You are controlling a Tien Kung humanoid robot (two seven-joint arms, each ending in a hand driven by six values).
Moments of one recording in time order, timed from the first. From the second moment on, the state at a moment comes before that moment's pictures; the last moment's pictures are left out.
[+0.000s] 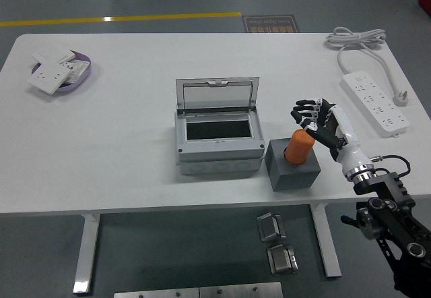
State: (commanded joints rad) left arm 0.11 0.11 -1.18 -0.19 0.81 0.00 -0.02; right arm 0.13 -0.21 1.22 1.21 -1.18 -0.08 0.35
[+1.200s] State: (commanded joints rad) left arm 0.11 0.11 -1.18 -0.19 0.80 0.01 -0.02; right arm 0.11 -0.18 1.18 1.21 -1.20 -0.11 0.34
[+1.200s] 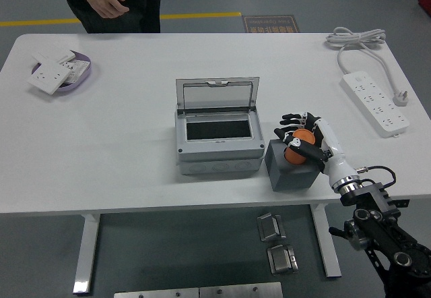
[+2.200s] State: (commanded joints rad) left arm 0.11 0.12 -1.18 -0.19 0.76 0.01 -0.02; right arm 0.11 -0.18 1.17 1.21 -1.19 -0.09 0.36
